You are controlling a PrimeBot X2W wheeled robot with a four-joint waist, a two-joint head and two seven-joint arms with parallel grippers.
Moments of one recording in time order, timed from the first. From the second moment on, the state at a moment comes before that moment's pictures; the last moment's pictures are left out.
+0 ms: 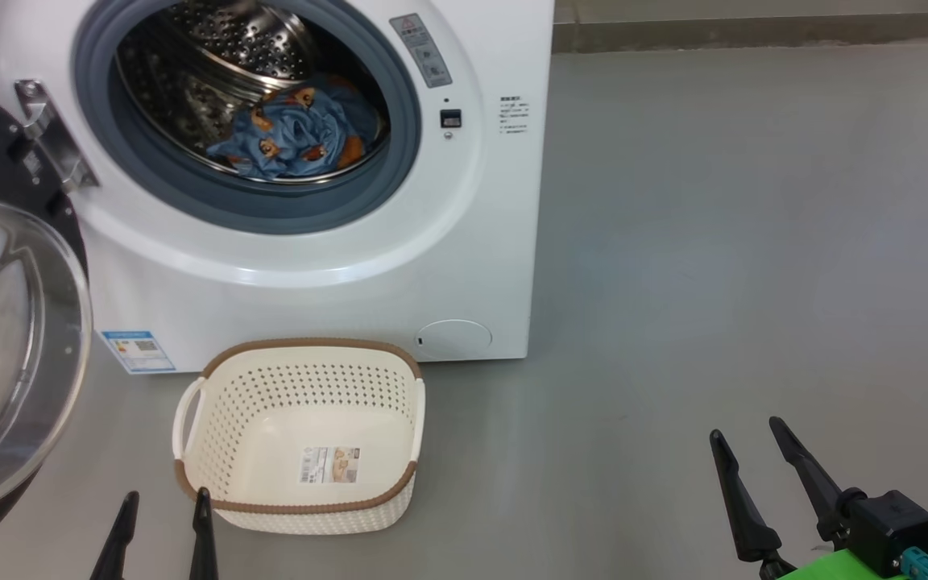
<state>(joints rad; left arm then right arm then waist) 0.16 0.25 -0.22 -0.03 -0.31 0.19 -0.22 0.09 -0.10 0.02 0.00 0.19 0.12 -0.19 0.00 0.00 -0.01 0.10</state>
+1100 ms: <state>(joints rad) 0.15 0.24 -0.23 -0.04 -0.31 0.20 -0.24 0.08 -0.11 0.05 -0.03 0.19 0.12 -0.18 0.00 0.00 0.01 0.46</state>
